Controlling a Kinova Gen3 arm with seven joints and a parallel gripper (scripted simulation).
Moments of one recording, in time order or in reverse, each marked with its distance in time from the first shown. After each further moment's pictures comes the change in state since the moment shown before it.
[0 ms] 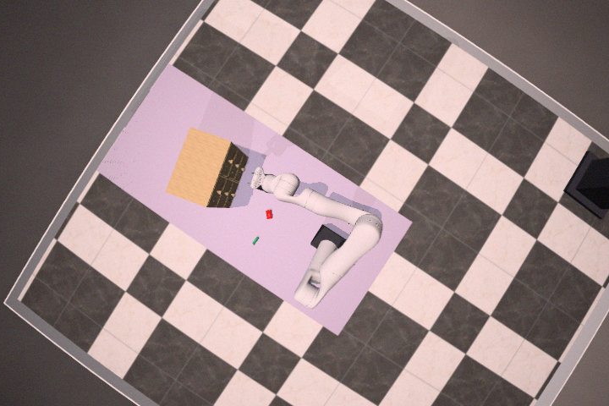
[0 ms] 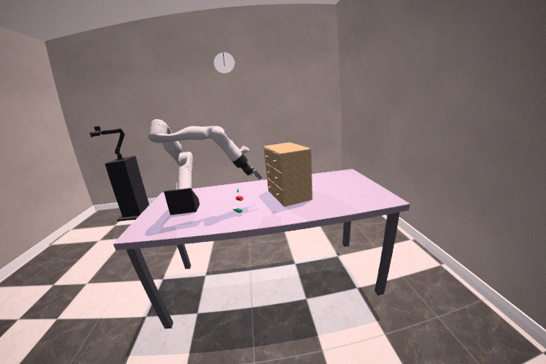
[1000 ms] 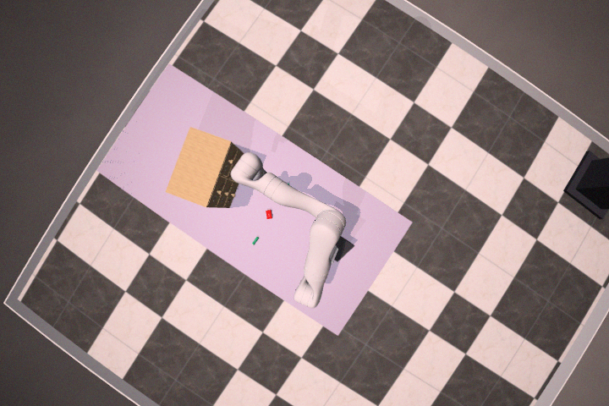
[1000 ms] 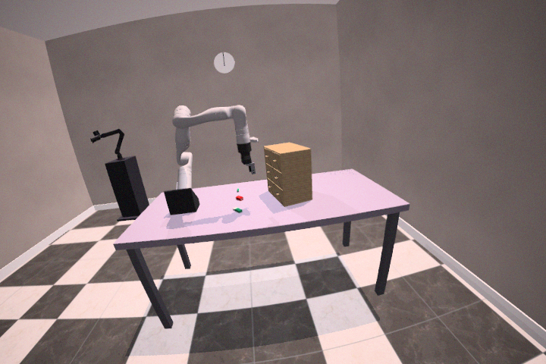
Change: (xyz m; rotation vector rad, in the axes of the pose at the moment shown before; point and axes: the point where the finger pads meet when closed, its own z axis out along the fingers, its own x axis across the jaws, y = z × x) arm 0.007 0.006 -0.049 -0.523 0.008 -0.006
